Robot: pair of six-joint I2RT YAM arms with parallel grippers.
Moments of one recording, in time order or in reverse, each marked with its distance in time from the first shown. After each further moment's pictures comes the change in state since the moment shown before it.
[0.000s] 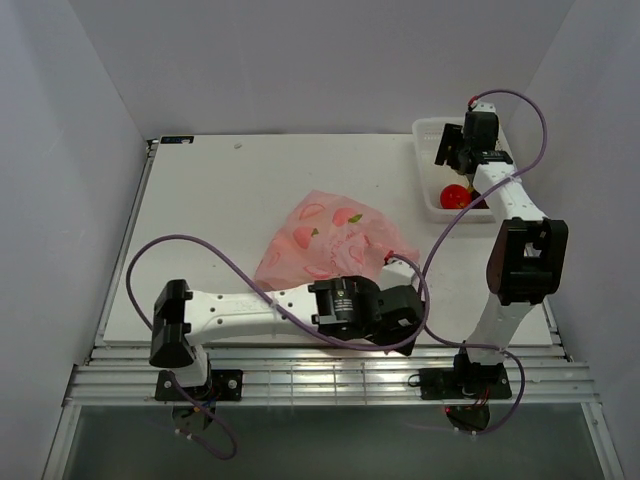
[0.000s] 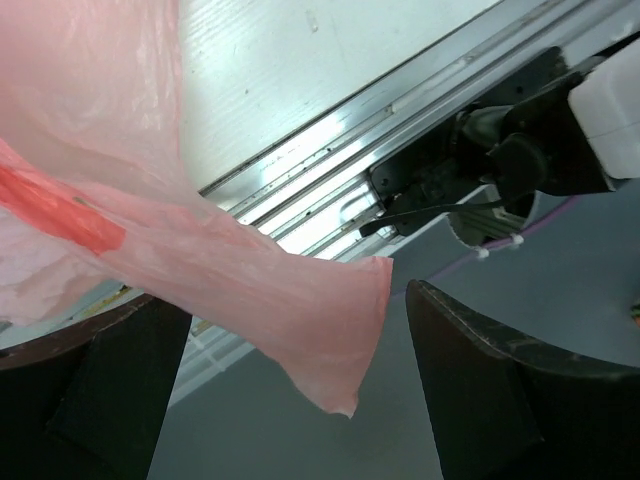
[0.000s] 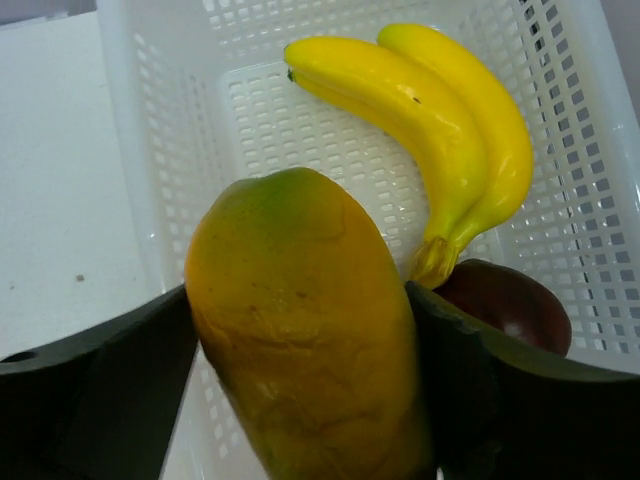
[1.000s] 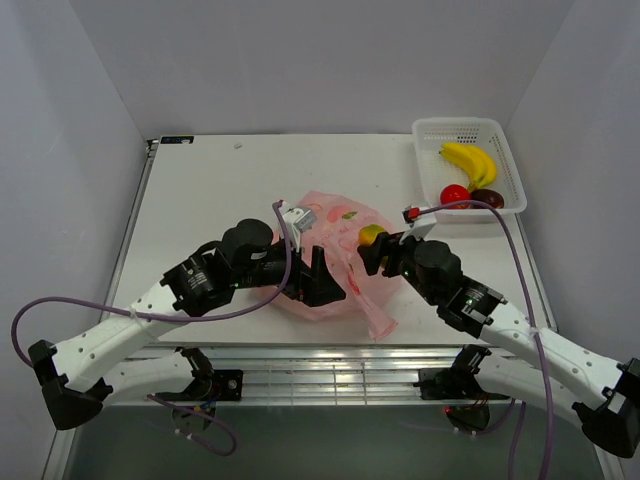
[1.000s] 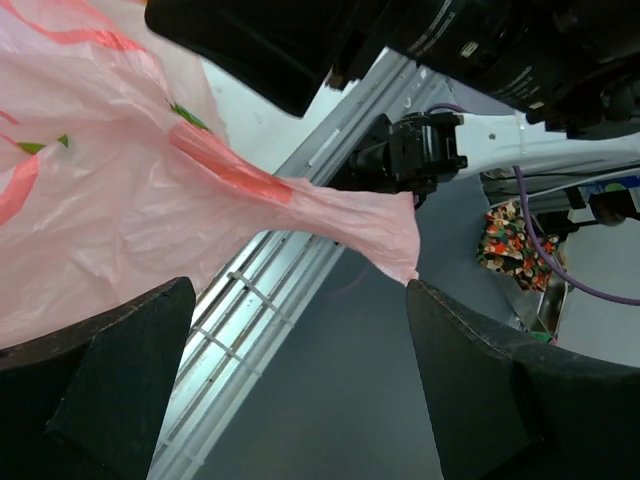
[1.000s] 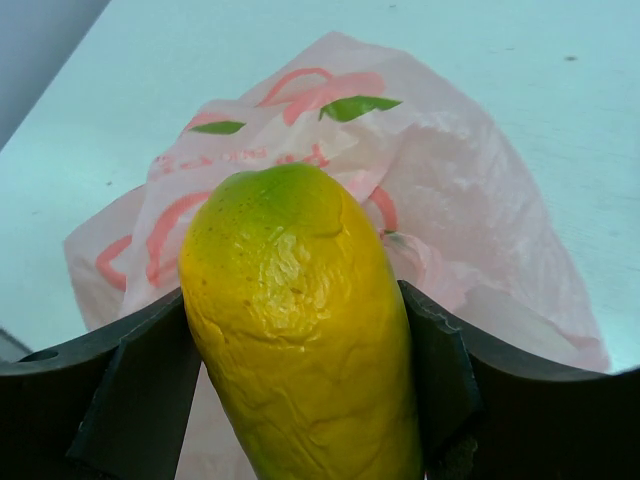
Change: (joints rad) left arm 0.519 -0.658 -0.510 0.334 0.575 0.273; right arm 0.829 -0.953 -0.933 0.306 0.109 0.262
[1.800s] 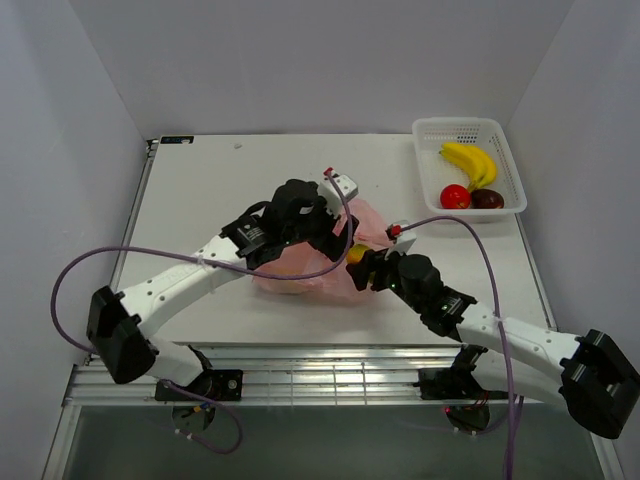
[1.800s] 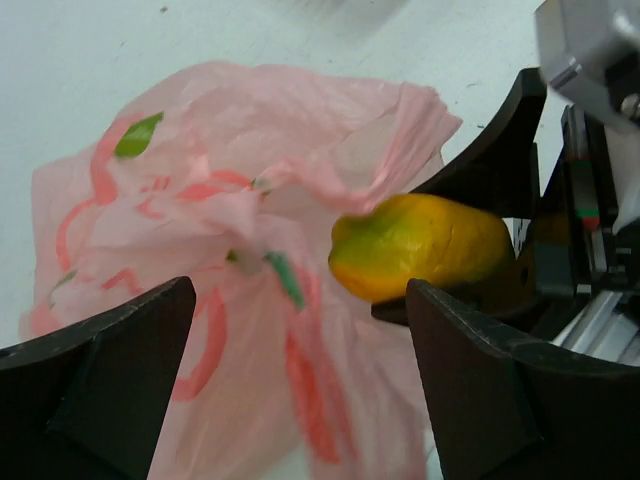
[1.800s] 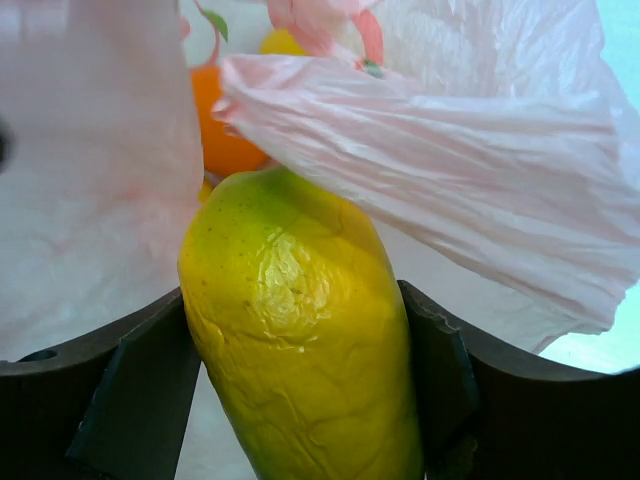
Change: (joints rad) left arm 0.088 0.476 0.241 0.180 -0.200 0.666; right arm -0.006 0.158 -0.219 0.296 -0.061 0.012
